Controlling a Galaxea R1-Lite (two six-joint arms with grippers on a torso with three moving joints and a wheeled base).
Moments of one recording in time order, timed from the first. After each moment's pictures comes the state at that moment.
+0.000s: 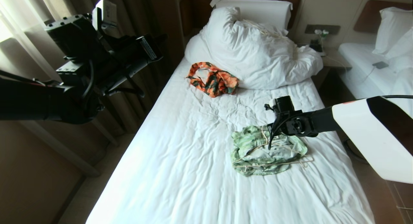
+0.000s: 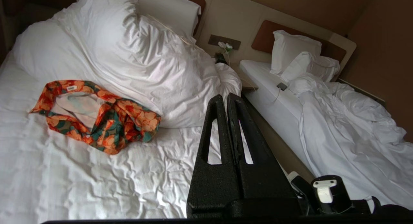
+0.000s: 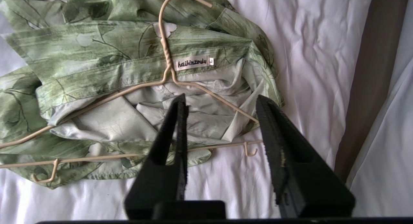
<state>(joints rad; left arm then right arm) -0.28 1.82 -1.29 -0.88 -0.28 -0.28 0.32 2.42 -1.78 -0.02 -0.46 -0.09</state>
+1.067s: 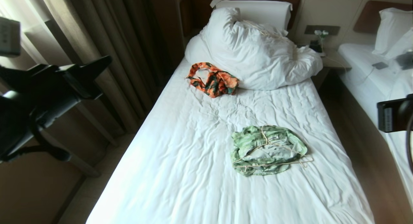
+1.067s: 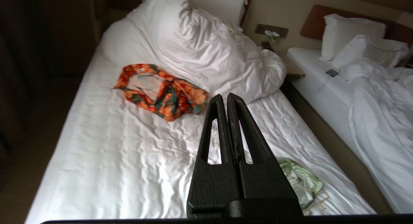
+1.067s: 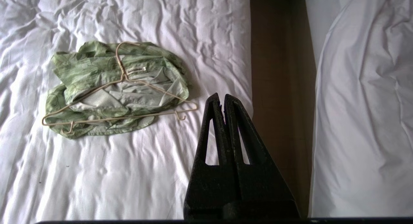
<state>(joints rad) -0.24 1.27 -0.67 -0.89 -0.10 -0.13 0.32 1.26 -0.99 0.04 -0.53 -0.06</state>
